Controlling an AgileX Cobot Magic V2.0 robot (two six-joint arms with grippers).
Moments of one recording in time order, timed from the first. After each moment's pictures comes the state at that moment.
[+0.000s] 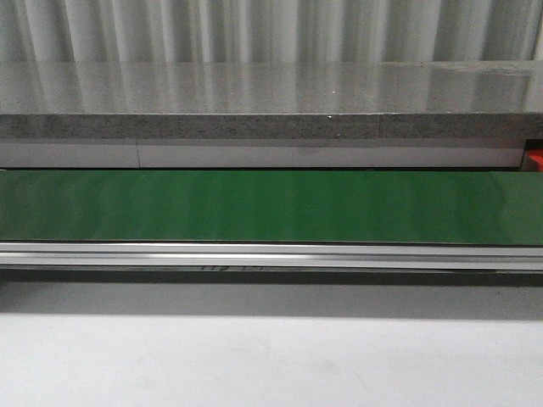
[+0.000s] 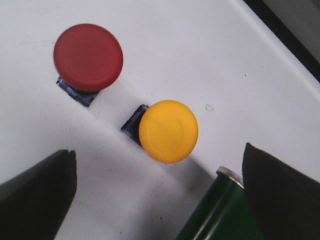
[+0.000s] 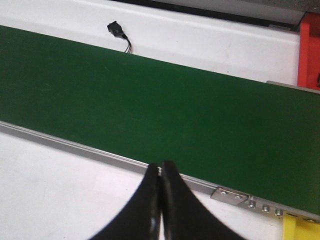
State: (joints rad) left arm 0.32 1.82 -1.29 -0.22 0.59 -0.21; right arm -0.17 0.80 -0.77 0.43 0.80 -0.53
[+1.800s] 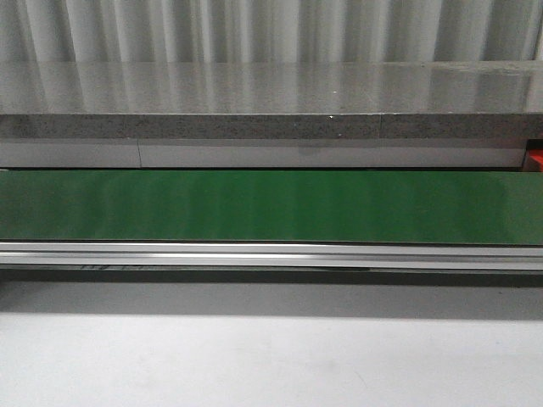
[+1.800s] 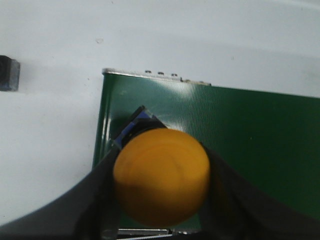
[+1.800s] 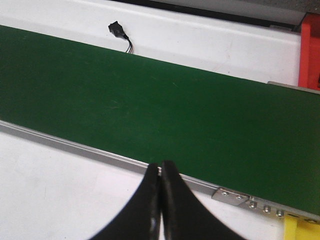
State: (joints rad) left arm 0.19 1.59 -1.42 -0.22 1.07 0.21; right arm -0.17 0.80 -0.77 0.44 0.80 -0.53
